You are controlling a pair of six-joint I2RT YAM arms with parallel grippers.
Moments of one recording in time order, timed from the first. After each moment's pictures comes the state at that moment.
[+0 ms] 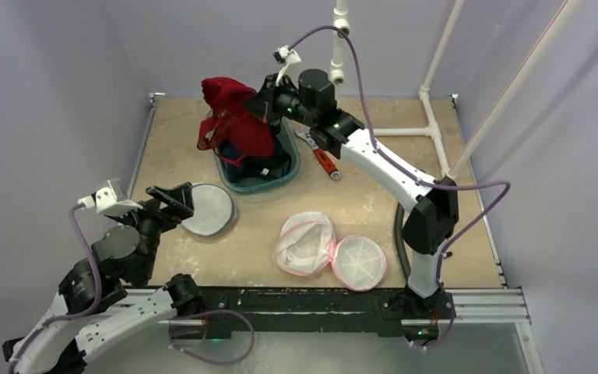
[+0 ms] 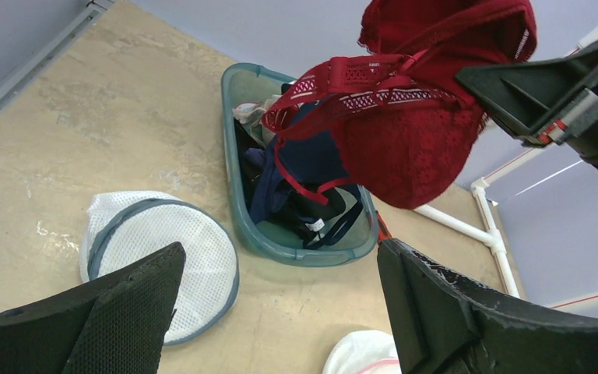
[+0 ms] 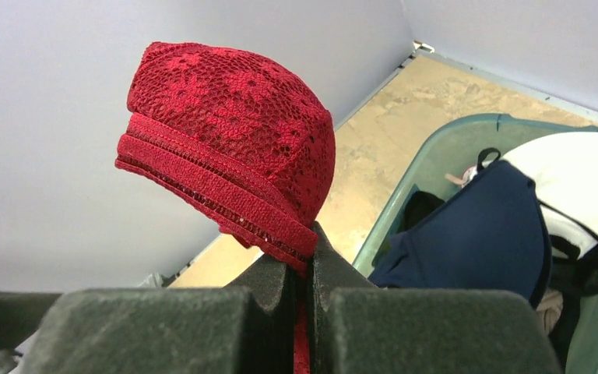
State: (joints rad) left arm -0.95 0.32 0.92 -0.75 -1.00 -0.68; right arm 0.73 1.85 1.83 -0.03 -0.28 0.46
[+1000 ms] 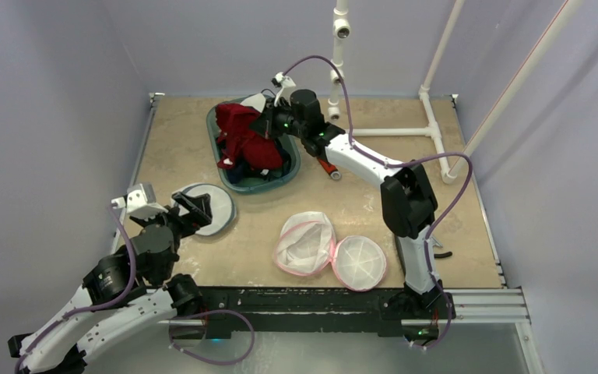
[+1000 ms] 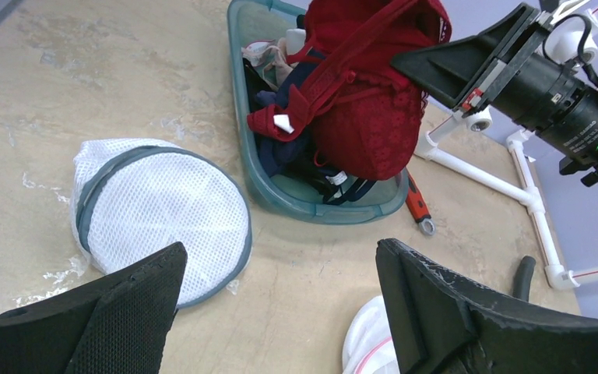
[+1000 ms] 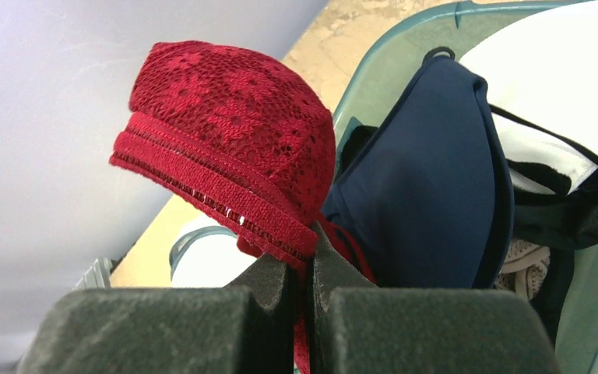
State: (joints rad) left arm -0.95 0.32 0.77 -0.77 -0.95 -0.78; right arm 0.67 2.08 1.76 0.10 -0.33 0.49
